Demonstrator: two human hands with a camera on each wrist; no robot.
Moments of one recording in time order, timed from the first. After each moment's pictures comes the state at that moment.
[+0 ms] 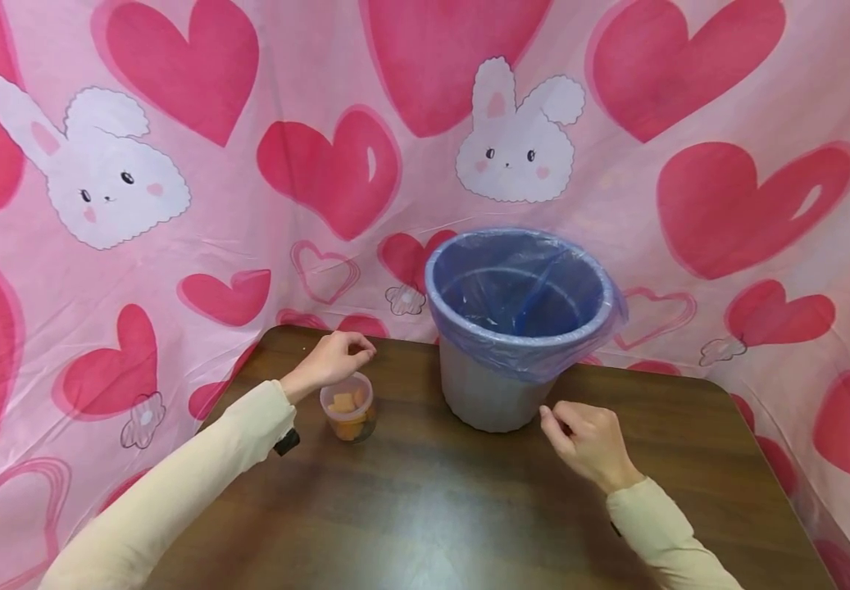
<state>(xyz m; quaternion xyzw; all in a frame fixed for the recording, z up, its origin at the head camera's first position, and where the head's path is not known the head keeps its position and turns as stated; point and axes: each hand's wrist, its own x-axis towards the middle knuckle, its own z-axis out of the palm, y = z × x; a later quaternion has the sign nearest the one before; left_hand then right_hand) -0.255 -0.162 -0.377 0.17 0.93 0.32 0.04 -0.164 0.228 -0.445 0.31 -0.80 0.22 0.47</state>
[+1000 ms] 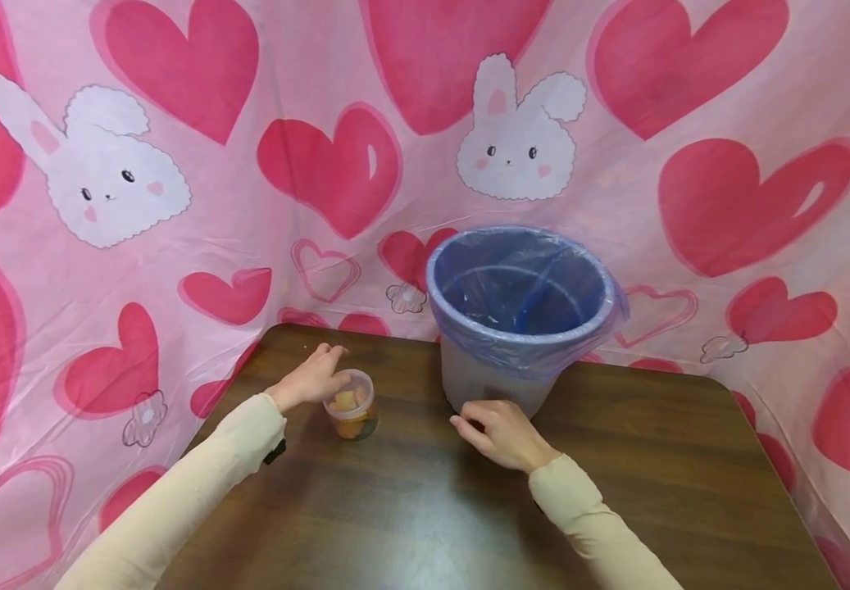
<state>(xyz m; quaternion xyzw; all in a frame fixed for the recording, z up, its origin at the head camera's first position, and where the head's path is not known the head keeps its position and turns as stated) -0.251 -0.194 -0.406 0.16 0.95 0.23 0.10 -0.184 0.140 -0.462 0.40 -0.85 0.25 0.24</state>
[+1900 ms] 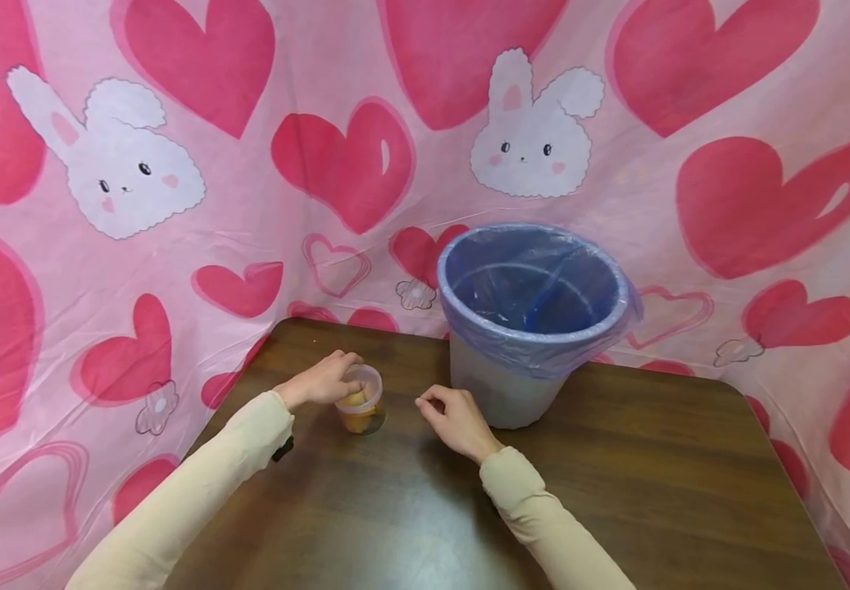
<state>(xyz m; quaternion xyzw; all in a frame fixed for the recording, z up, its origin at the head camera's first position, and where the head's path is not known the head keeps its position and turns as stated) -0.251 -0.198 -0.419 0.22 0.94 0.22 0.12 -0.197 0.063 -0.467 0.21 -0.88 0.43 0.06</state>
